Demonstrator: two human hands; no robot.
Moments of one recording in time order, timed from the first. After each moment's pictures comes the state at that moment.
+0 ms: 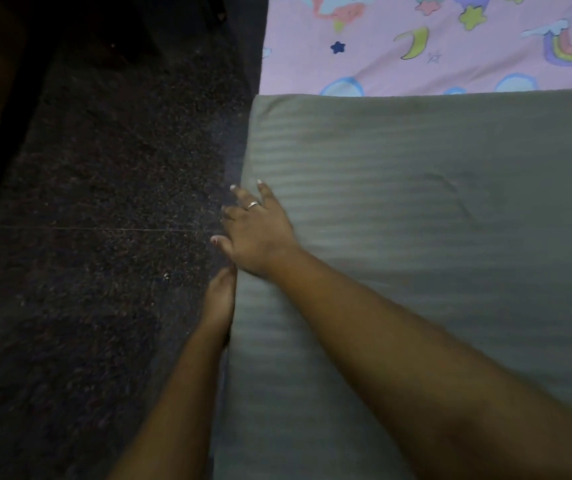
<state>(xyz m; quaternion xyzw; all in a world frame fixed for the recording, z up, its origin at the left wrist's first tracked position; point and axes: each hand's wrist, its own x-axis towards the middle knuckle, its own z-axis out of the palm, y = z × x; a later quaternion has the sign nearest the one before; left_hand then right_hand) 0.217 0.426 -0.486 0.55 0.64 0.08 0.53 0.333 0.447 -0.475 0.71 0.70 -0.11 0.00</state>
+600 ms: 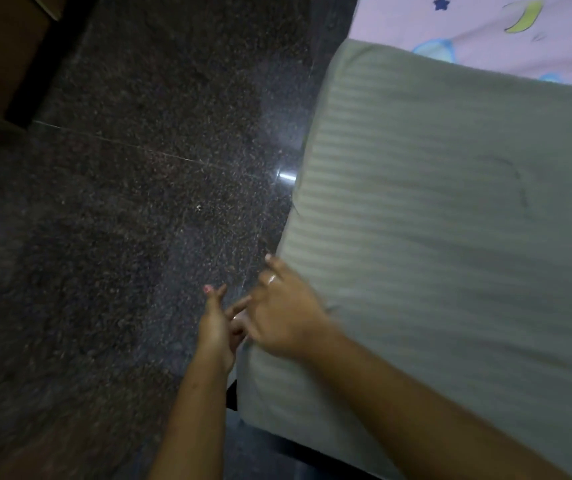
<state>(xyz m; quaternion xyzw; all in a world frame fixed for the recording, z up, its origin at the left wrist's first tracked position) 0.111 0.330 -0.466 0.14 0.71 0.23 0.65 0.226 0.306 -0.462 0.56 0.82 -0.12 -0.05</state>
